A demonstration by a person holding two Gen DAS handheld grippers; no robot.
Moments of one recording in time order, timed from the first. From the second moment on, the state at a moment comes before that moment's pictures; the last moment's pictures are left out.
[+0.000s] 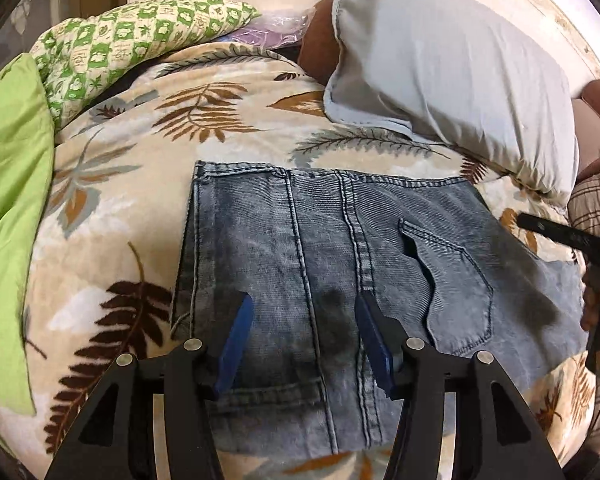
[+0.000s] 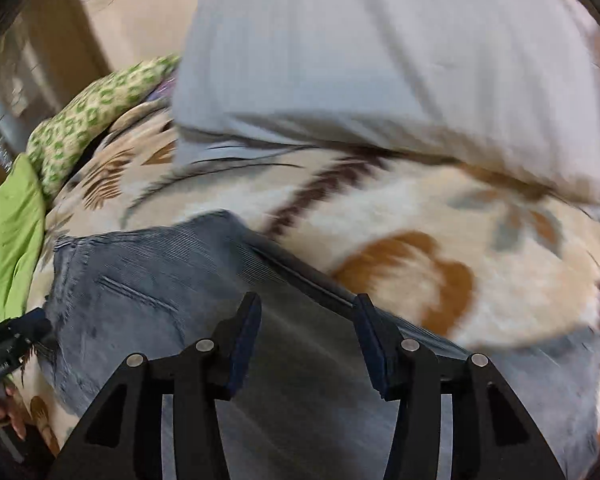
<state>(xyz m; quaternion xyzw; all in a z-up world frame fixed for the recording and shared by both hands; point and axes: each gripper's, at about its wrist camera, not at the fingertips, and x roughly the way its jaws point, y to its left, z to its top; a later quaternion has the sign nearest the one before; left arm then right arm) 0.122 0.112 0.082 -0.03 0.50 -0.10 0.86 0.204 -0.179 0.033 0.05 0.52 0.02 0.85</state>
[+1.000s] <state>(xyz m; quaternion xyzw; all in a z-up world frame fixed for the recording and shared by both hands) 0.179 0.094 0.041 0.02 0.50 -0.08 0.86 0.239 -0.162 0.022 0.03 0.49 -0.01 0.87</state>
